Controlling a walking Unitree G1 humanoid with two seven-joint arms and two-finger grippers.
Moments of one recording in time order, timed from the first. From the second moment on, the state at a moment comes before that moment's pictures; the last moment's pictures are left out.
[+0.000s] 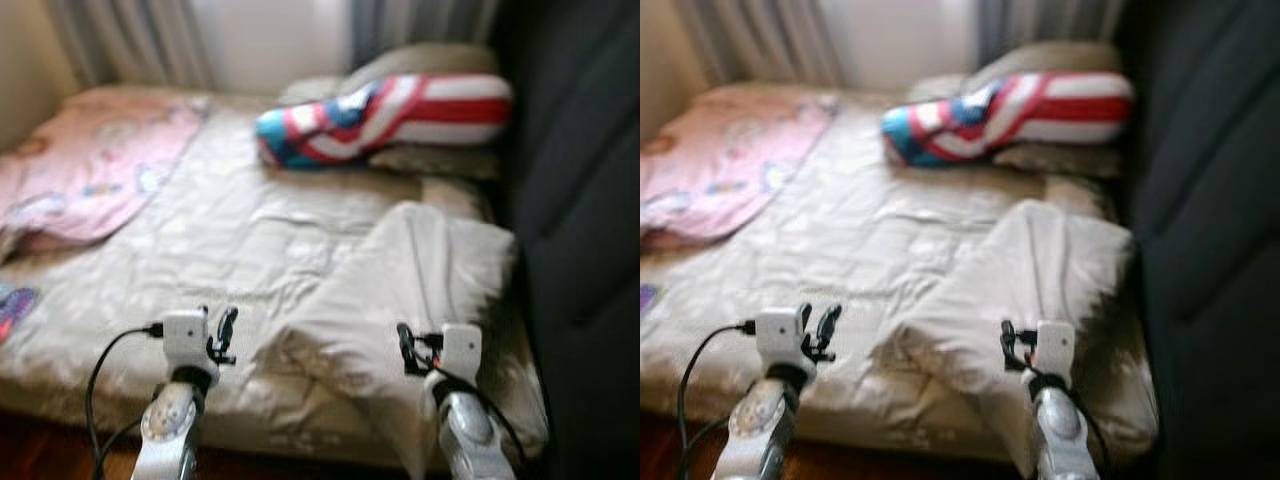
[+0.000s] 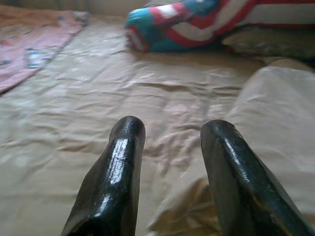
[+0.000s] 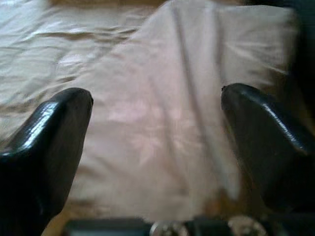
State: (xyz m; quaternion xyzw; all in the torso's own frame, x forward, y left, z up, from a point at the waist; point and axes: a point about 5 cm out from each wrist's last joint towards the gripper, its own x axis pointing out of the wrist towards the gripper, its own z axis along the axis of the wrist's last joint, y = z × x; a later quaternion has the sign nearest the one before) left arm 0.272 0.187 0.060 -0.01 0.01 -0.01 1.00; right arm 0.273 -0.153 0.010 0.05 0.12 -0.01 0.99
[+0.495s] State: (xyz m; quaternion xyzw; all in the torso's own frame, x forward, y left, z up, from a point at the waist) left arm 0.280 0.174 0.064 -0.02 0.00 -0.03 1.00; right arm 0.267 -0.162 0.001 0.04 0.14 -0.03 0.99
